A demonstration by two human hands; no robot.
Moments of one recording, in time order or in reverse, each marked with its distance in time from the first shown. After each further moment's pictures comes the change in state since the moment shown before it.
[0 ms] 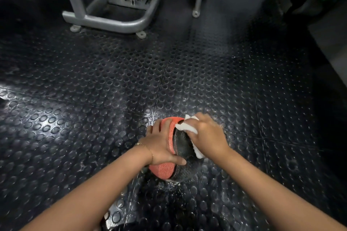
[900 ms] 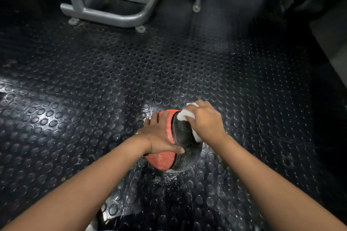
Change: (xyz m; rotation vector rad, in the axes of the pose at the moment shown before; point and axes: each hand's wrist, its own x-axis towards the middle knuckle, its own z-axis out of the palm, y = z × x) left_hand 0.007 0.006 -0.004 0.011 -0.018 -0.068; right_hand 0.020 0.010 -0.002 -0.067 -0.018 0.077
